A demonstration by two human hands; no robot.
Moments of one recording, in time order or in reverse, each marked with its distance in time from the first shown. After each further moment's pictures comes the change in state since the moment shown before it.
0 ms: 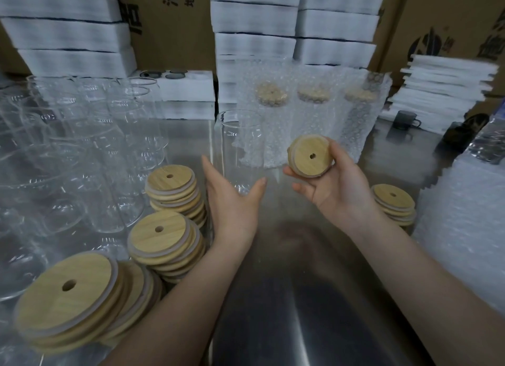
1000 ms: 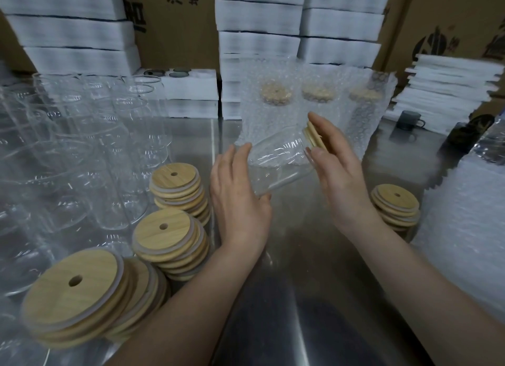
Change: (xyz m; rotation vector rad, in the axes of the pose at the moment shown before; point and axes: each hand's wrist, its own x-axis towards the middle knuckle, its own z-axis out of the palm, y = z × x) left_hand -0.008 0.005 0.000 0.347 0.083 0.332; right_hand -0.013 0.004 0.016 -0.620 -0.060 -0.550
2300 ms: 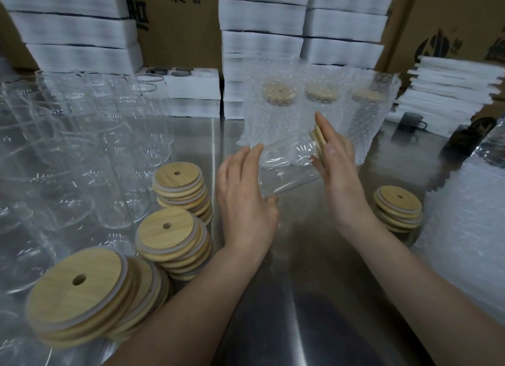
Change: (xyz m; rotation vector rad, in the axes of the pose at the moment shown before) left_hand -0.003 -0.001 0.000 -0.007 0.002 0.083; right_hand -0.002 0.002 0.003 -0.119 -0.018 0.035
